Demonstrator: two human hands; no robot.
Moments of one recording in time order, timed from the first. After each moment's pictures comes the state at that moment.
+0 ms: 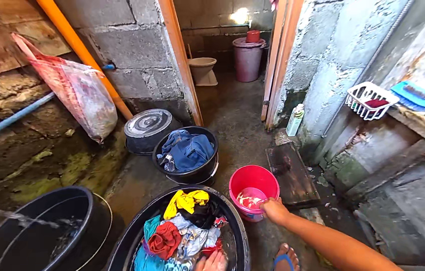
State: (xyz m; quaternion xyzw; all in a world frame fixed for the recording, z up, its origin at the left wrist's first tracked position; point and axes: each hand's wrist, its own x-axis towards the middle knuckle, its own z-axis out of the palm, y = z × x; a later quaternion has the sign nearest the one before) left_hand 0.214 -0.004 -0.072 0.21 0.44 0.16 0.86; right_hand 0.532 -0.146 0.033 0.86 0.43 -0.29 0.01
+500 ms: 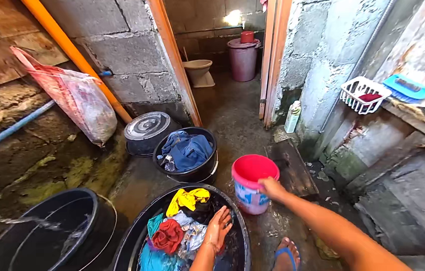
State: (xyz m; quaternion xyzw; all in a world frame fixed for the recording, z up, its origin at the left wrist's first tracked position) left_hand 0.333 0.017 0.042 0.46 0.40 0.08 0.79; right_hand 0.579 -0.130 0.060 0.87 0.38 -0.25 -0.18
